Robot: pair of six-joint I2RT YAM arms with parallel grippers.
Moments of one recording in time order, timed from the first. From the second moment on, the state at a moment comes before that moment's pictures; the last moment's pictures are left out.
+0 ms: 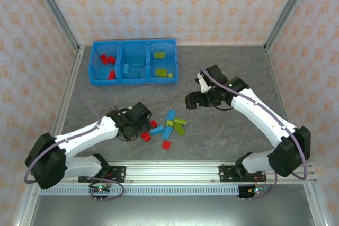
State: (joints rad) left arm -0.71 1.24 0.71 -0.77 -0.13 -1.27; right arm 0.55 1.36 1.22 -0.96 -0.18 0.31
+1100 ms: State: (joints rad) left arm -0.41 1.16 0.85 -0.76 -0.14 -1.14; right arm 0.55 1.32 1.20 -0.94 -0.32 0.29
